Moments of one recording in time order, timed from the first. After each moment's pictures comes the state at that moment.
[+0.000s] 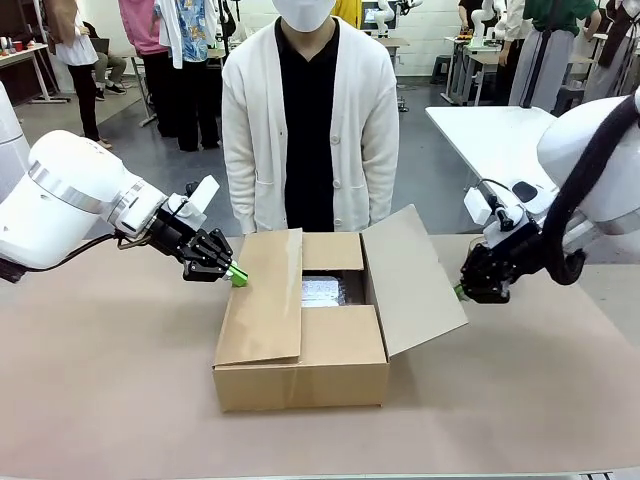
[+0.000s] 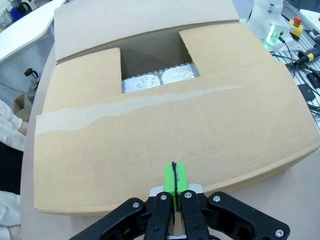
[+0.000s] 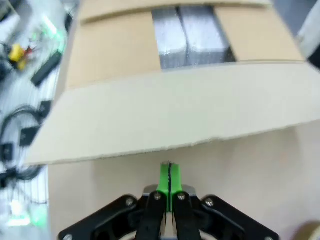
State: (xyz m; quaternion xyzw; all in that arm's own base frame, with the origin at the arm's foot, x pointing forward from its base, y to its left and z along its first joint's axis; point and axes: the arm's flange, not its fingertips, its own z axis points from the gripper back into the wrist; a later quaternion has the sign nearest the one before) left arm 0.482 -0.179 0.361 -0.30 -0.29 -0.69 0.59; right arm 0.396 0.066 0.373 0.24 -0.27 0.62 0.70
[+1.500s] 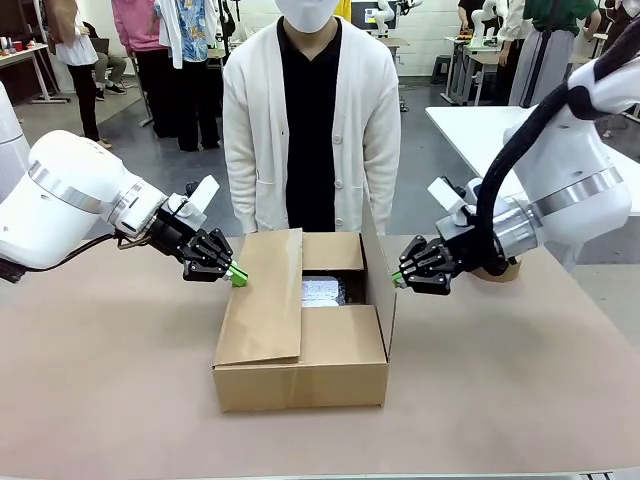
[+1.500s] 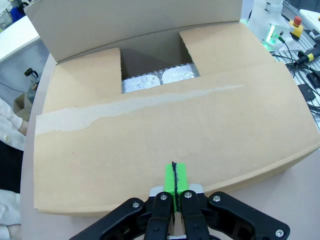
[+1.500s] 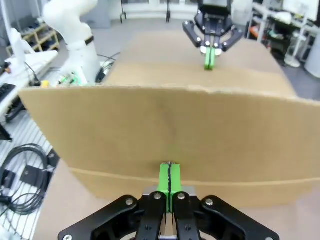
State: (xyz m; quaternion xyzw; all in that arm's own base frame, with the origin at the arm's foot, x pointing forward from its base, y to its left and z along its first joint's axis) left arm 0.482 -0.179 0.361 -0.30 -0.29 -0.69 0.59; right arm 0.429 0.133 0.351 0.38 -0.34 0.64 0.58
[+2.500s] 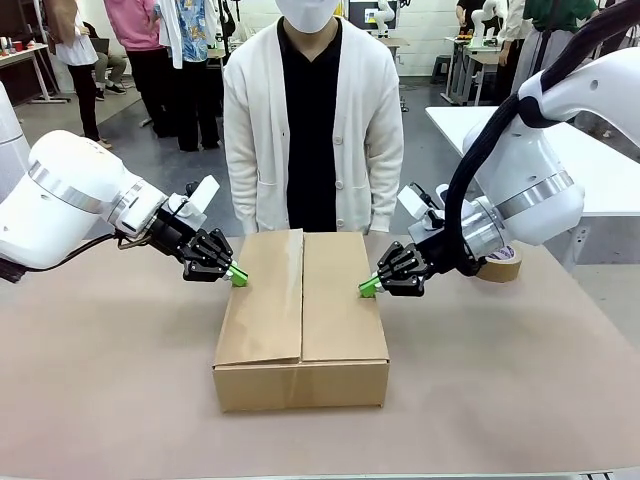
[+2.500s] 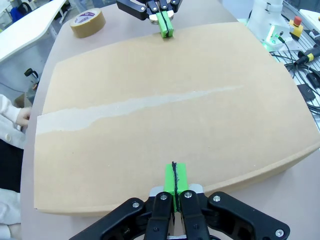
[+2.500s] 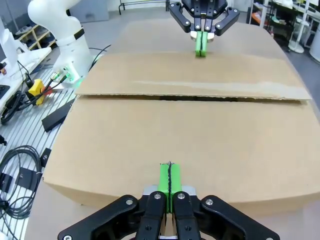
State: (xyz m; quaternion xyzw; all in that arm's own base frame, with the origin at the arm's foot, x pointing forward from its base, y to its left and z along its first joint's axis) left arm 0.482 -0.179 0.361 -0.30 -0.29 -0.69 0.59; right arm 0.449 0.166 0.334 0.38 -0.31 0.64 0.59
